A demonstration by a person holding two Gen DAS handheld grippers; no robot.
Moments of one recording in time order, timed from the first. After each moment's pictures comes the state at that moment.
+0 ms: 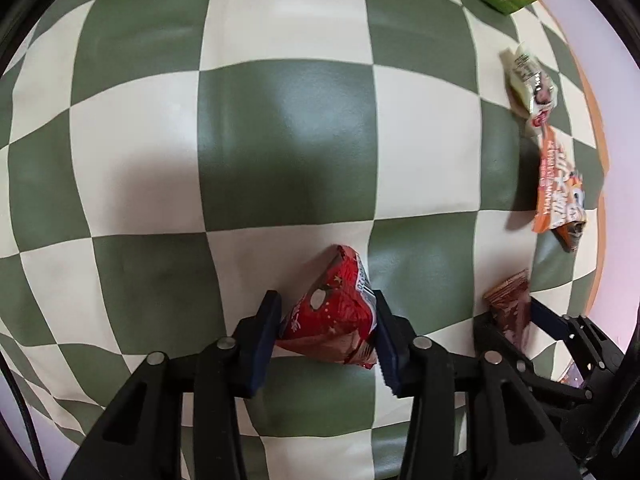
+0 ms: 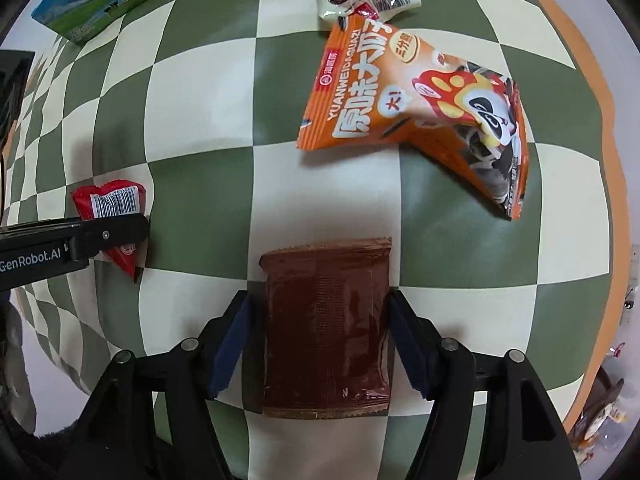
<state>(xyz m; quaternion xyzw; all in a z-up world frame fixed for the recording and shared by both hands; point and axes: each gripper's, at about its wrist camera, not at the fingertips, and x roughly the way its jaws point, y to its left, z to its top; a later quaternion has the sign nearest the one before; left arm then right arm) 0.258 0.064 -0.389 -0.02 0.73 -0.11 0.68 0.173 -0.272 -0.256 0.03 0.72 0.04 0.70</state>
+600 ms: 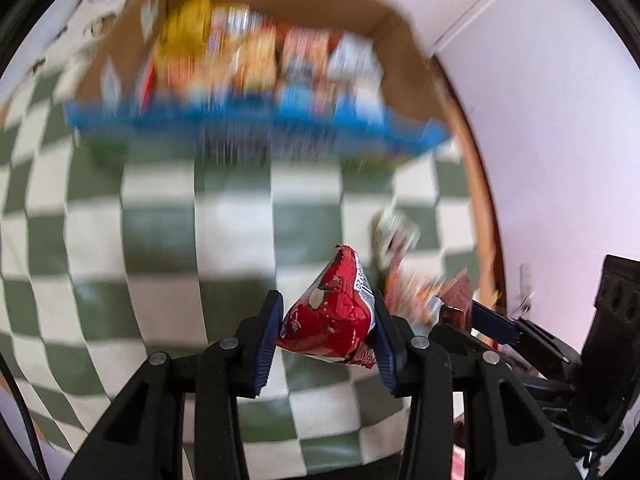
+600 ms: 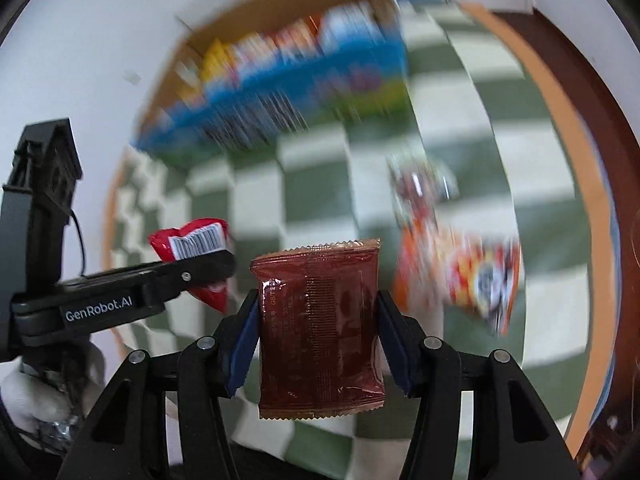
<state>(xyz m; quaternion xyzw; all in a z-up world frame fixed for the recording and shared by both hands) 0.334 0.060 -0.220 -0.09 0.62 -0.18 0.76 0.276 -0.281 -0.102 0.17 0.60 0.14 0.77</state>
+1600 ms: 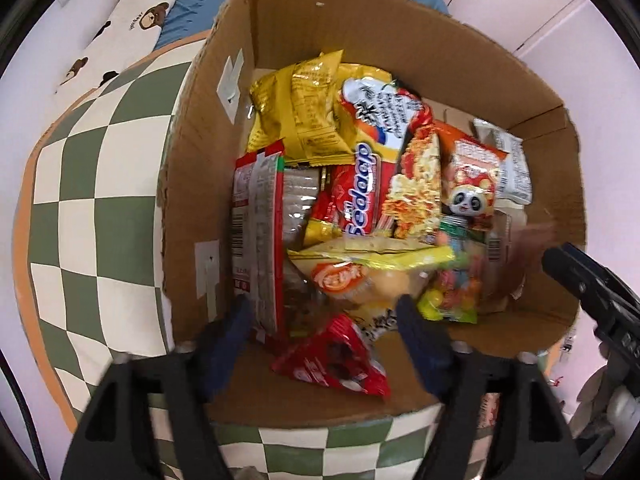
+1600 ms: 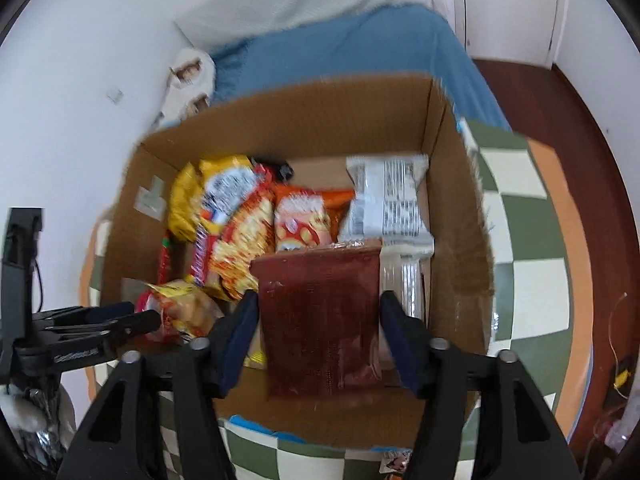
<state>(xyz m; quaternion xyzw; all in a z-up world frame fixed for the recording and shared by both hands) 0.512 0.135 -0.257 -0.04 0.68 -0.05 0.73 0.539 -0.231 -0.142 0.09 0.62 0.11 0.77</state>
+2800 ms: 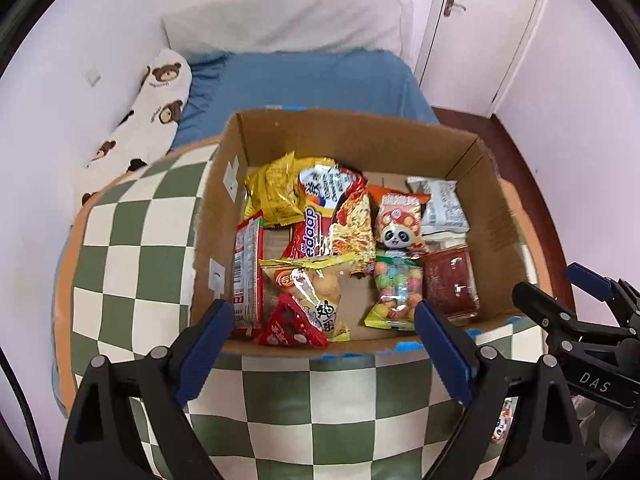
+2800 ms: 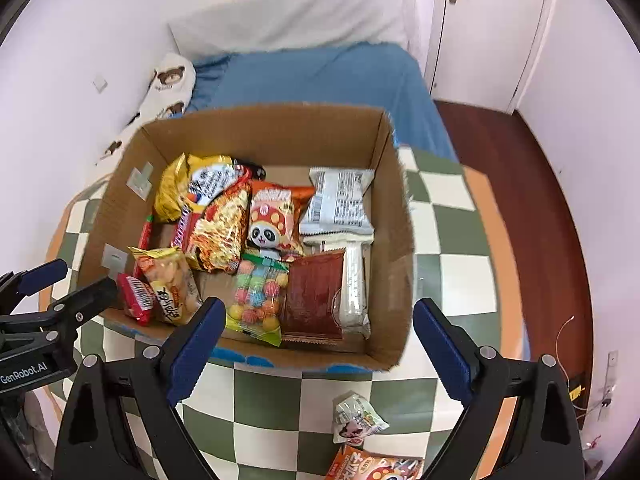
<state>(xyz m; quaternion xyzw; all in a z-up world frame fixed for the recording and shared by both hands) 0.428 0.099 -0.165 0.00 0.52 -0.05 0.85 0.459 -0.239 -0.069 0.01 0.54 0.05 0.84</state>
